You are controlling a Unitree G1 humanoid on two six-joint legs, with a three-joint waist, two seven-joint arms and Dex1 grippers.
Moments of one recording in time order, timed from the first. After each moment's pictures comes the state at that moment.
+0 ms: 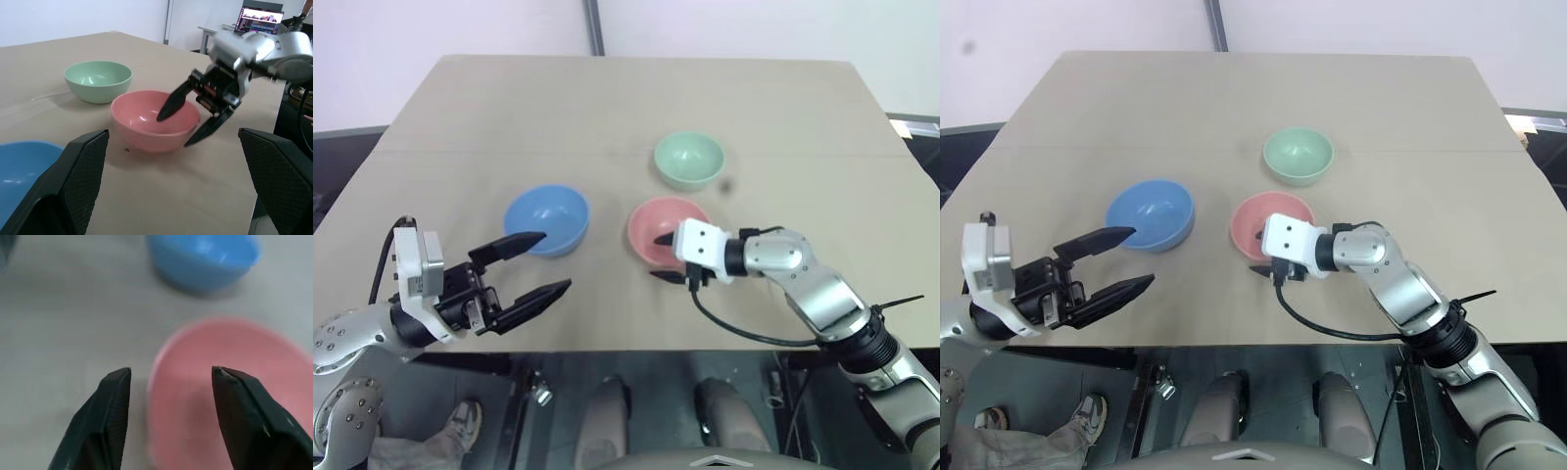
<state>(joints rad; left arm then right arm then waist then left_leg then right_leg) 0.22 0.76 0.55 -0.54 -0.89 0.43 -1.01 -0.60 -0.47 0.38 -0.31 0.16 0.53 0.89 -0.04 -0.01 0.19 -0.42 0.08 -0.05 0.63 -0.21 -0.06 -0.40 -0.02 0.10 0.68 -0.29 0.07</state>
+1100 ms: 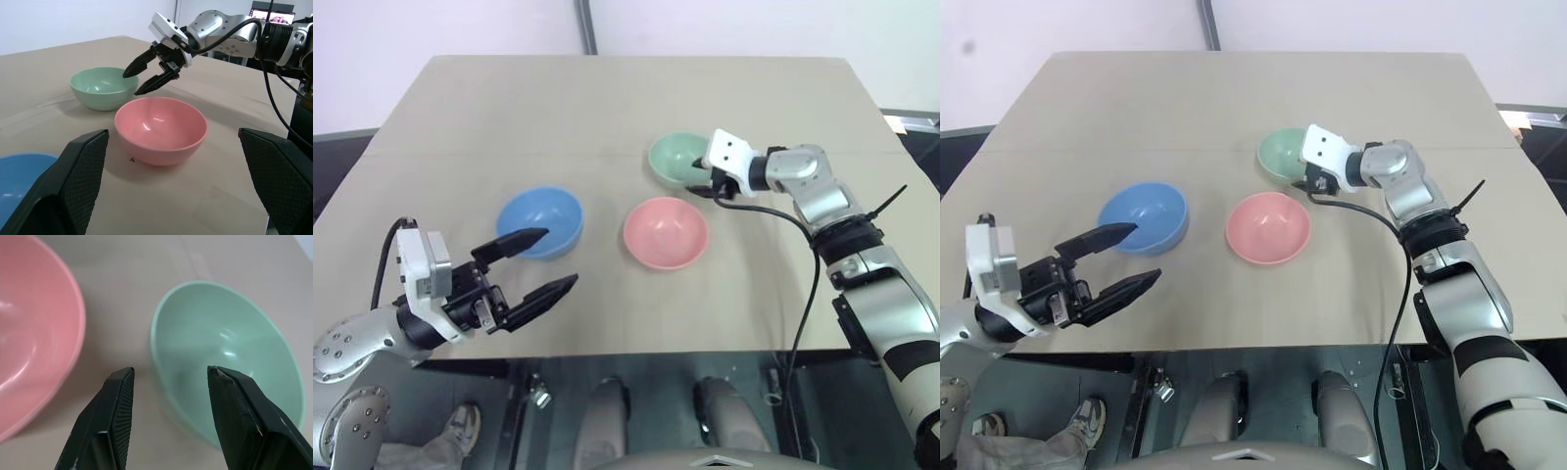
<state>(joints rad) 0.25 0.73 0.54 -0.61 -0.89 0.41 -0.91 -1.07 -0.42 0.32 0.73 -0.11 -0.03 0.98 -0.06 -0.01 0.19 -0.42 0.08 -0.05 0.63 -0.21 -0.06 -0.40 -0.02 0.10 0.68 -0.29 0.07</state>
